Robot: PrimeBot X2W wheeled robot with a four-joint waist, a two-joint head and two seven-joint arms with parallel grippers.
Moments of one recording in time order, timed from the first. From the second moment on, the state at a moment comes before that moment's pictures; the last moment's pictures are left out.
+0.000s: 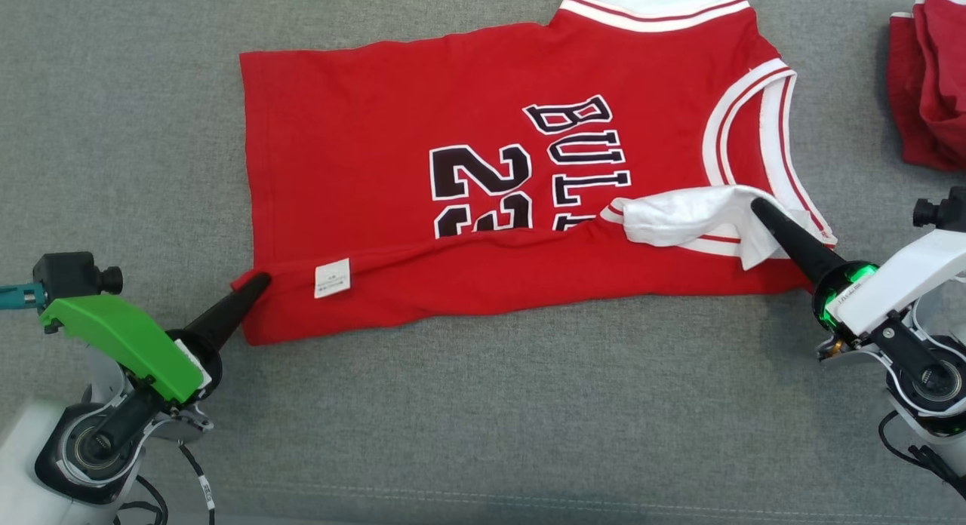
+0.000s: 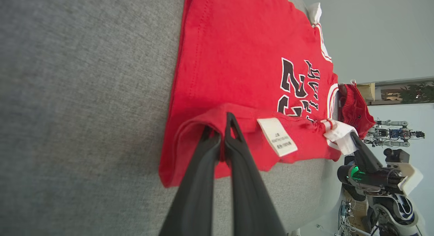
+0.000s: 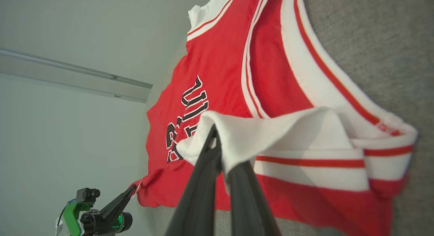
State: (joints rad) left arm -0.31 0.51 -0.46 0.09 -1.54 0.00 0.29; right arm -0.28 -0.63 0.56 -0.02 1.56 -0.02 0.03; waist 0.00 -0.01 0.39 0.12
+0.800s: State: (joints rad) left arm -0.30 0.48 -0.45 0.16 -1.29 -0.04 0.01; right arm -0.29 -0.66 0.56 0.09 1.19 -0.08 -0.23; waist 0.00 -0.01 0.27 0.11
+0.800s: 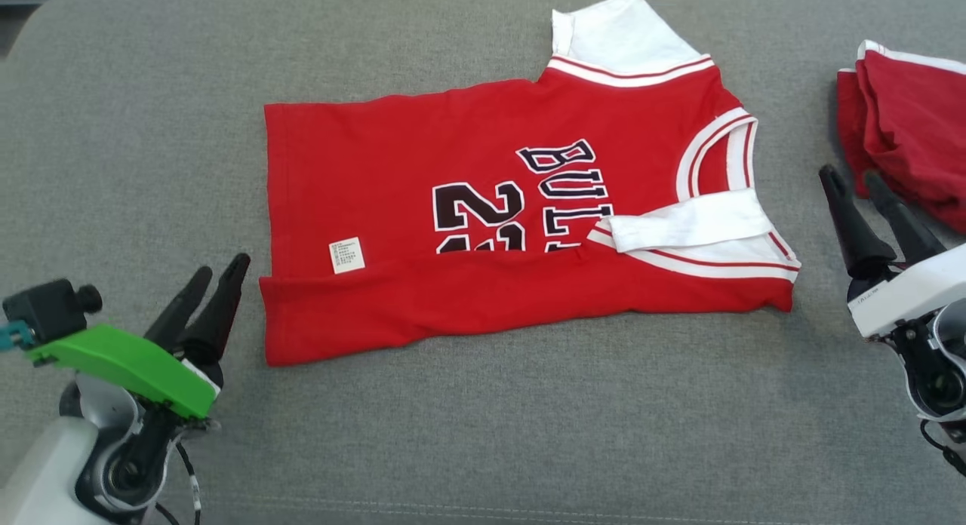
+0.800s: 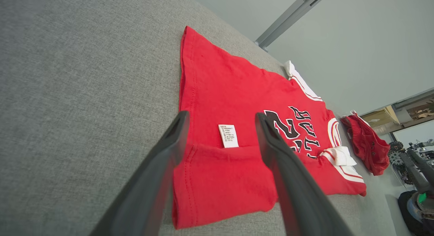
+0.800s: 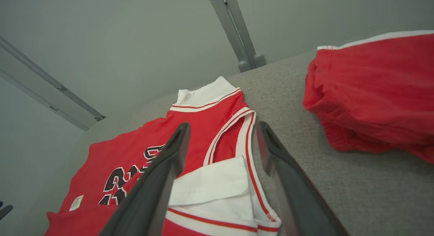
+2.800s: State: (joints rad) left arm -0.31 0.34 -0.63 0.45 -1.11 -0.07 -0.09; right arm -0.34 -0.36 0.62 0.54 0.89 -0.12 -0.23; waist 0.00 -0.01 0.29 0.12
